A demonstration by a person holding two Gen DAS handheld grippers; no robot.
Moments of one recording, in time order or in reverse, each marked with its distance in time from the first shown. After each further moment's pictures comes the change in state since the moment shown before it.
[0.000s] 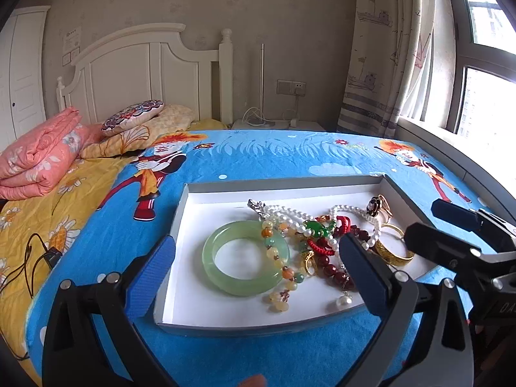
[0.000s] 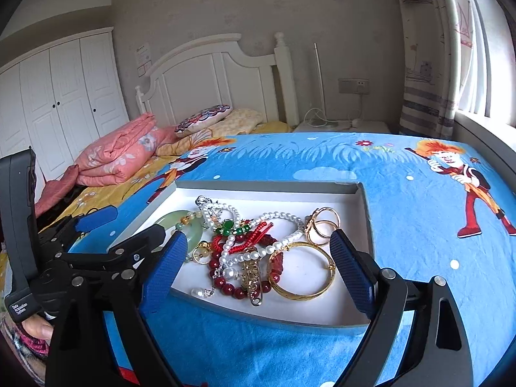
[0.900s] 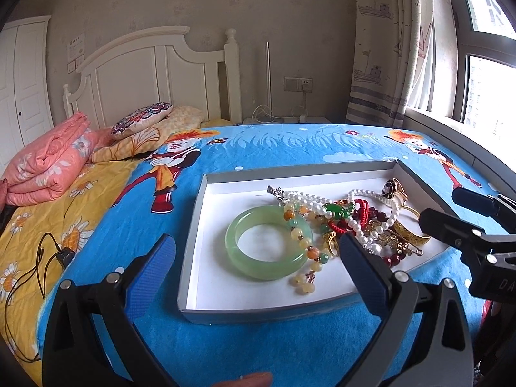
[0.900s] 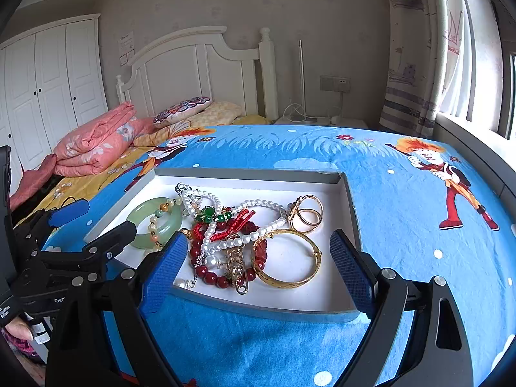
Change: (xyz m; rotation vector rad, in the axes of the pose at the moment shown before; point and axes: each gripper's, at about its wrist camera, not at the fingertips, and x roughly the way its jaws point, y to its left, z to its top) left arm -0.005 0.008 -0.017 0.031 -0.009 0.038; right arm 0.007 0.006 -0.011 -0.033 0.020 -0.111
